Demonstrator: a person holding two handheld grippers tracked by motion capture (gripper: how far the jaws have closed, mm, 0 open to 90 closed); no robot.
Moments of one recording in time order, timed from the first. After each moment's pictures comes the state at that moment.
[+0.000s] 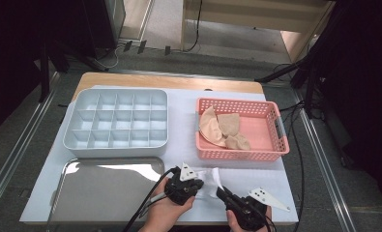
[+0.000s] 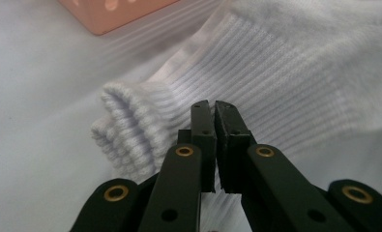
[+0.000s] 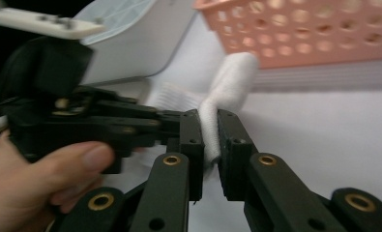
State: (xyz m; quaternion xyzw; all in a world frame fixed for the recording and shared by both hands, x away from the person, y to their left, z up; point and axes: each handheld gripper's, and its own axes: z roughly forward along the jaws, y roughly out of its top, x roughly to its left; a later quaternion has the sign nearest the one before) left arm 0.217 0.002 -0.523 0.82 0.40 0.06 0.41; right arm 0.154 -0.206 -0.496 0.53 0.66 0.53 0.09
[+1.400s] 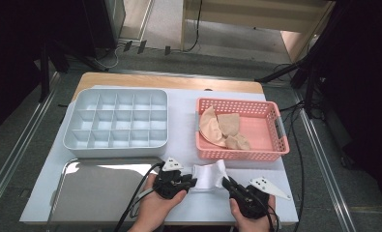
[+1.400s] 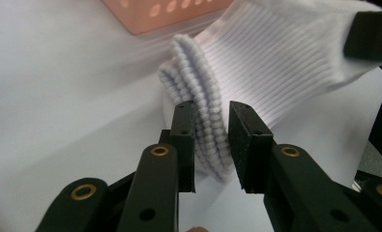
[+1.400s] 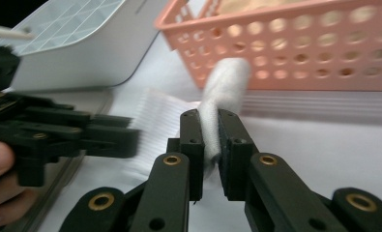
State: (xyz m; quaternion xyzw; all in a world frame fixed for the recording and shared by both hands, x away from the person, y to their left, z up) left arm 0.226 0.031 -0.516 0.78 0.44 0.01 0.44; right arm 0.180 -0.211 -0.489 0.54 0.67 0.49 0.13
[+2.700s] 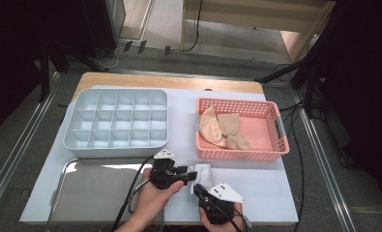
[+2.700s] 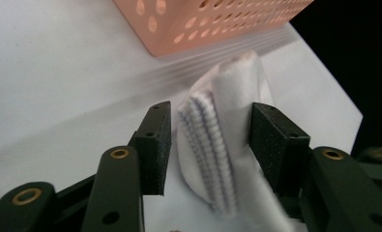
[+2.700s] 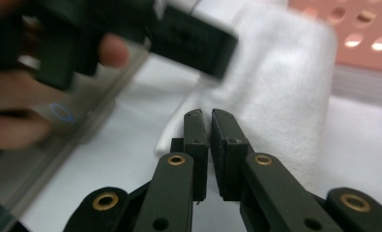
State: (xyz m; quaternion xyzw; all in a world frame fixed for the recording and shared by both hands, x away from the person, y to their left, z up) left arm 0.245 0.053 -0.511 0.73 0.48 -0.04 0.48; right arm 0.171 -0.138 -0.524 0.46 0.75 0.44 0.16
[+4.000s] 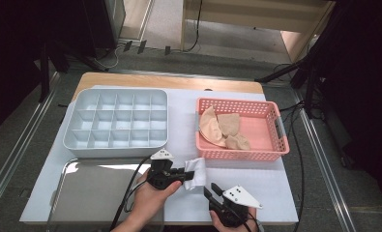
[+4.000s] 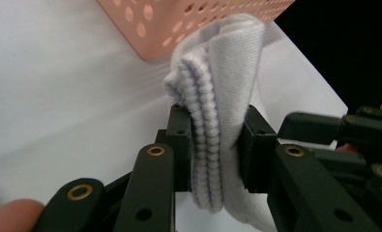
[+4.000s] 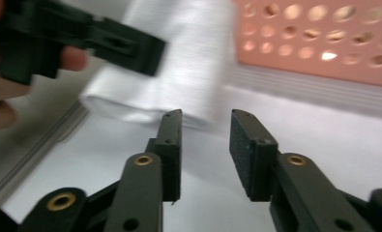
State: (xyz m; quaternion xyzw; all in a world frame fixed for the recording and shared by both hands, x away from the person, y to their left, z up) left arm 0.241 0.061 -0.505 0.74 0.46 -0.04 0.49; right arm 0.165 -0.176 -0.516 0.47 0.73 0.46 0.18
